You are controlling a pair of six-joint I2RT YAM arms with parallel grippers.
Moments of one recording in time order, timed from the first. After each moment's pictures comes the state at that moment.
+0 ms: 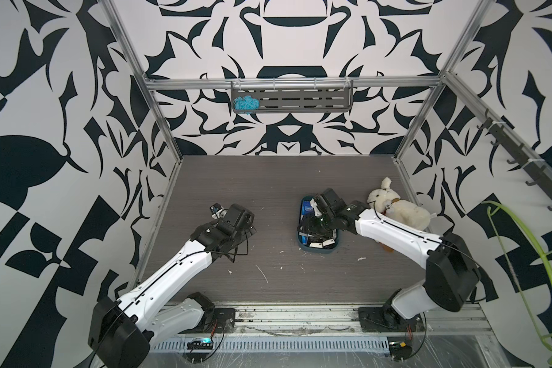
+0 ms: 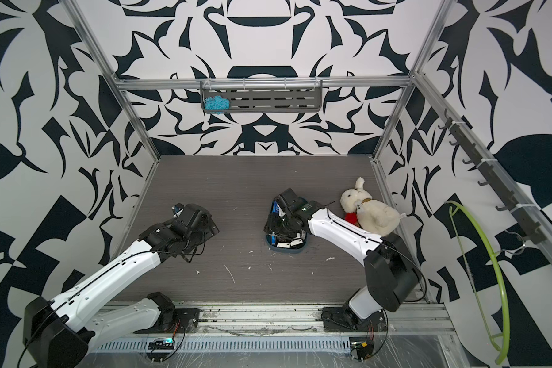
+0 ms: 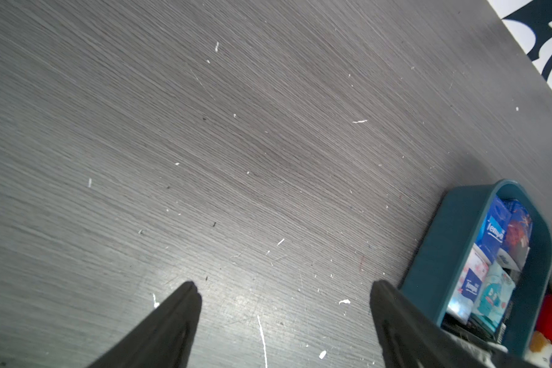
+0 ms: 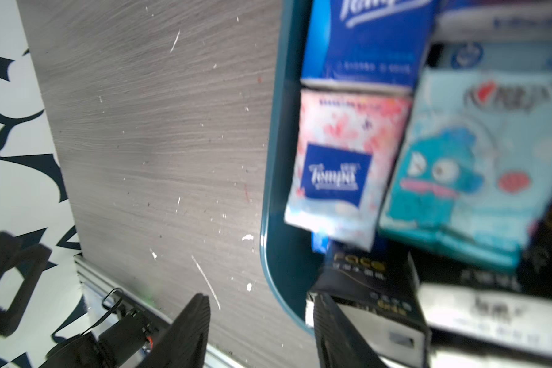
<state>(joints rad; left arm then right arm) -0.62 1.06 0.85 -0.81 -0.30 -1.10 0.68 1.49 1.07 -0.60 -0.28 0.85</state>
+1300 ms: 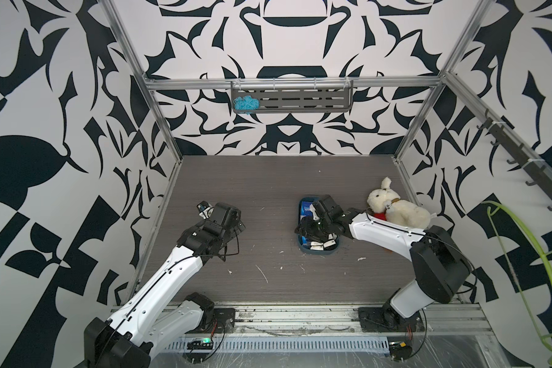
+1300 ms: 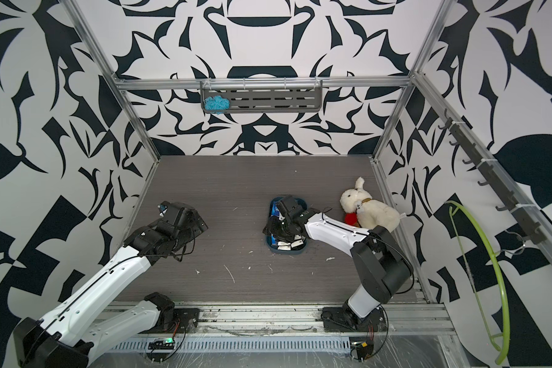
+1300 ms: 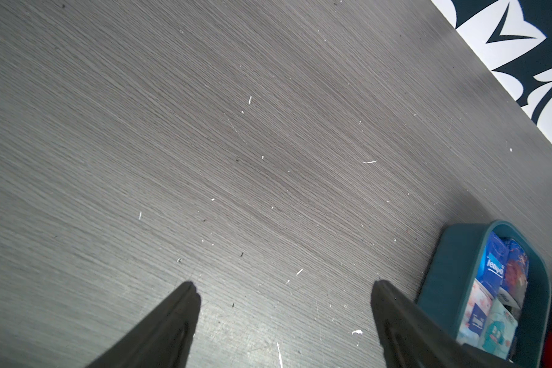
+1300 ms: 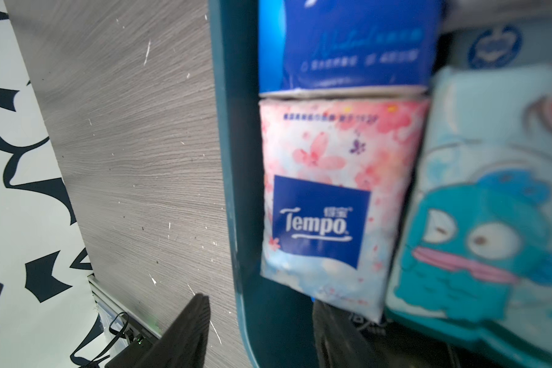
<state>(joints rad) -0.50 0.98 0.84 -0.83 -0.31 -0.99 0.65 1.60 0.98 -0.38 -0.31 0.91</state>
